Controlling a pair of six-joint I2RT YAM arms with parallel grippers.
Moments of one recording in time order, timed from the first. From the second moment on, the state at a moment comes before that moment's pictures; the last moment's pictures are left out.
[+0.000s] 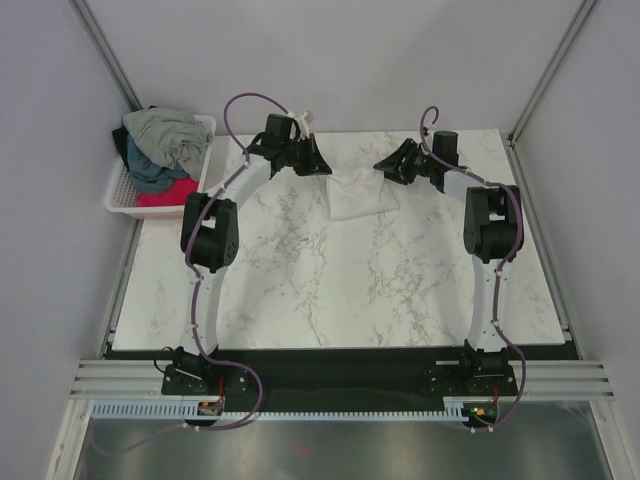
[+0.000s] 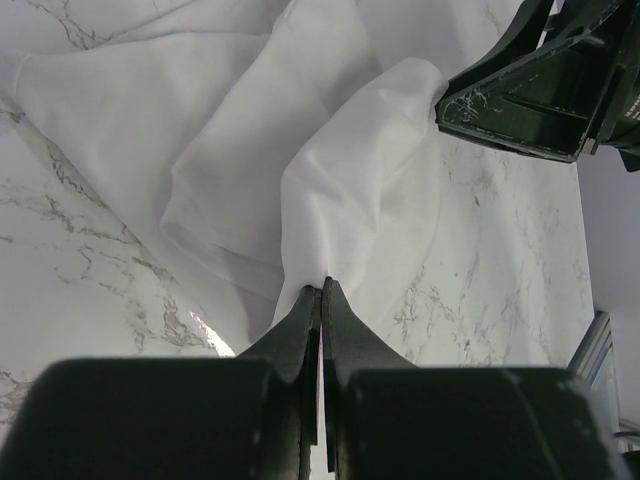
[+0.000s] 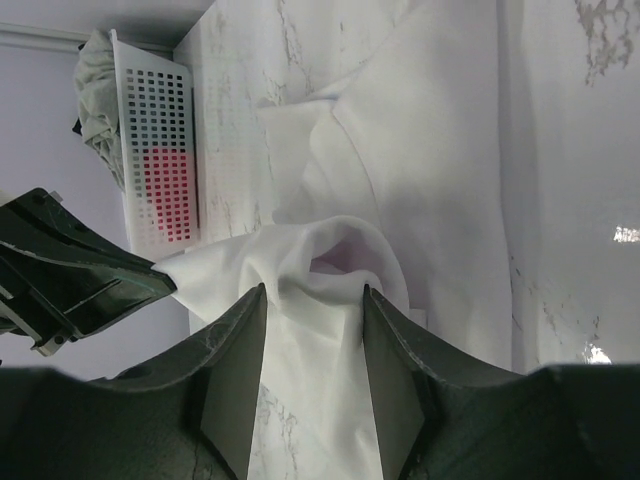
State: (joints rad) left arm -0.32 2.33 2.00 -0.33 0.56 -0.42; right arm 0.04 2.36 1.70 0.11 -0.77 0.81
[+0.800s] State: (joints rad) left arm -0.33 2.33 2.00 -0.33 0.56 -0.42; right arm 0.04 2.40 1.75 0.14 -0.77 0.79
